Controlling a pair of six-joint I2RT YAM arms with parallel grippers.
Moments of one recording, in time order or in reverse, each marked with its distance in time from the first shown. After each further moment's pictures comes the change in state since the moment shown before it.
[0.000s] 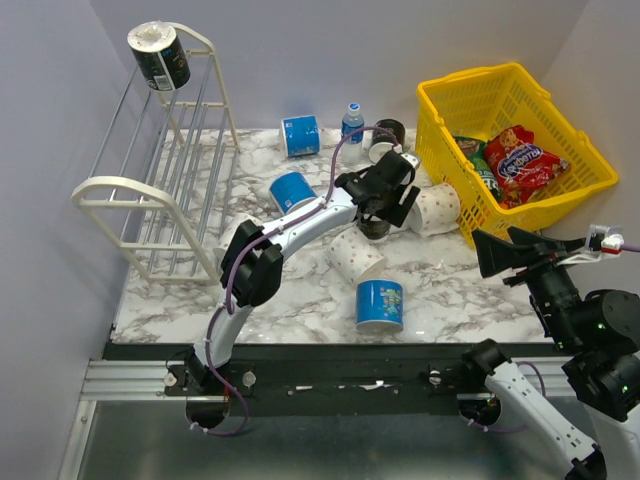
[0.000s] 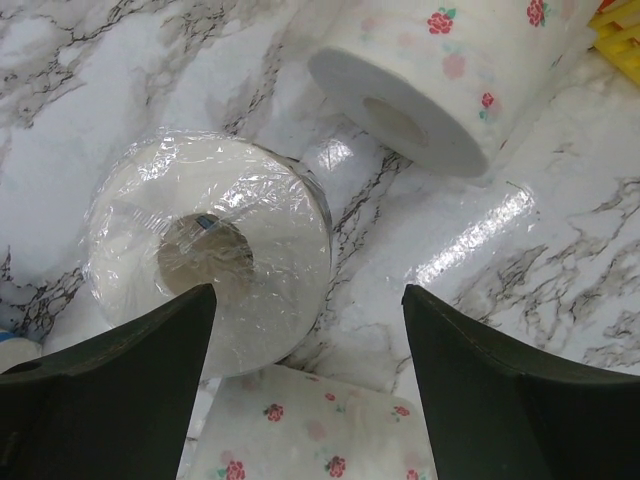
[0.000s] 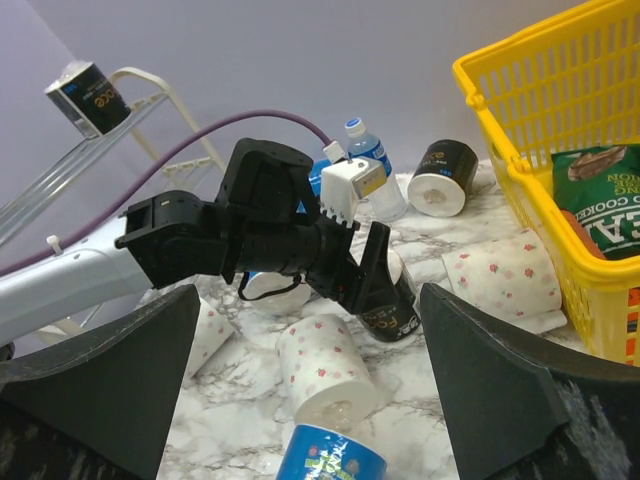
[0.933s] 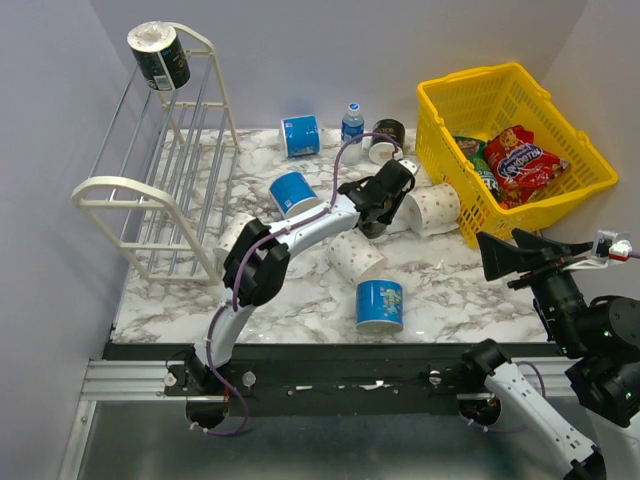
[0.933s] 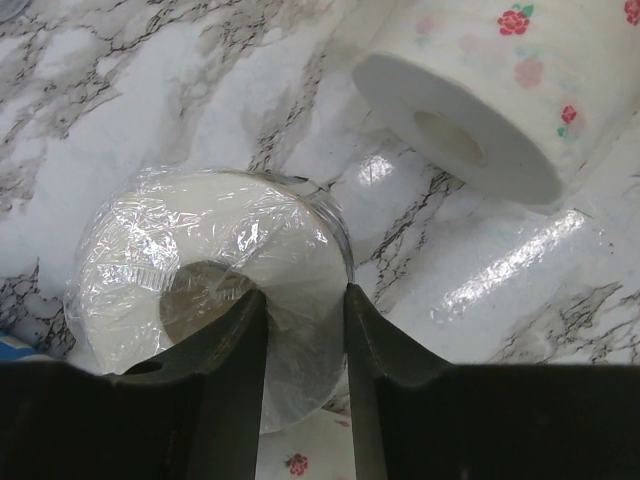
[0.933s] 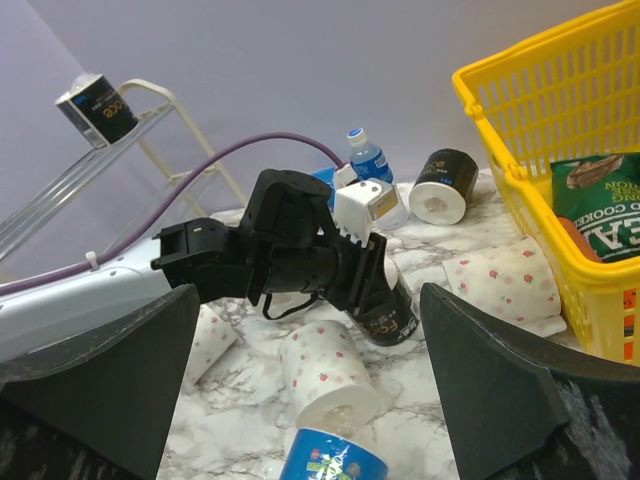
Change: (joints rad) left arm -0.001 0.019 -0.089 0.140 -0.097 0.042; right arm 0.000 -0.026 0.001 0.000 0.005 -0.001
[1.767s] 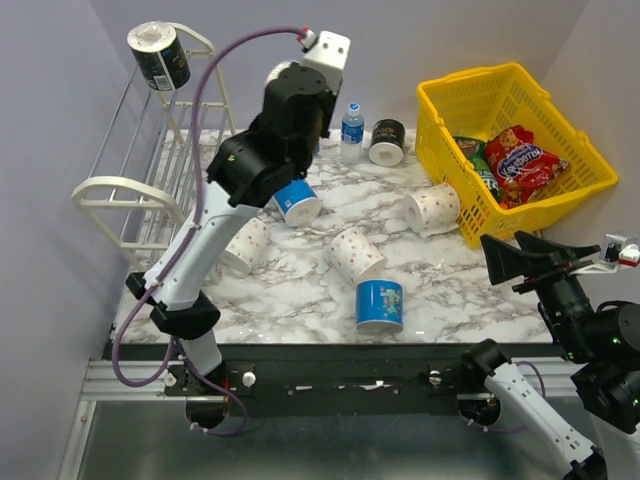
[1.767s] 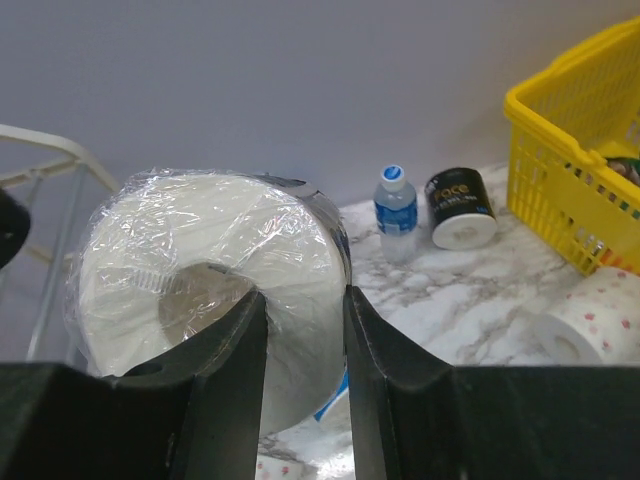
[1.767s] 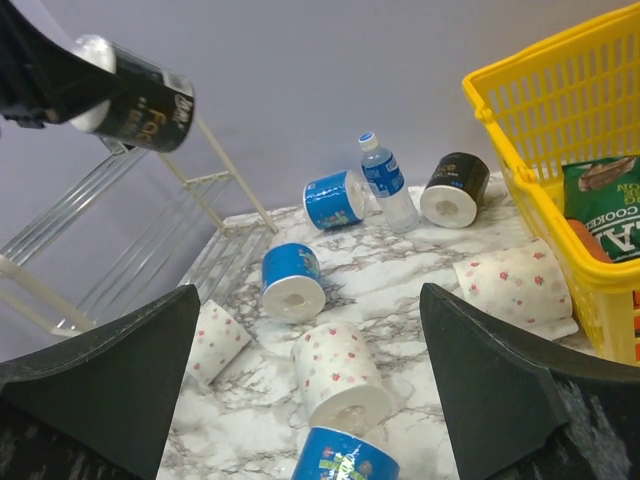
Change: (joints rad) left arm 0.026 -0.454 0.441 -0.310 -0.411 0.238; right arm 0.000 -0.010 0.024 -0.016 -0.013 0.018
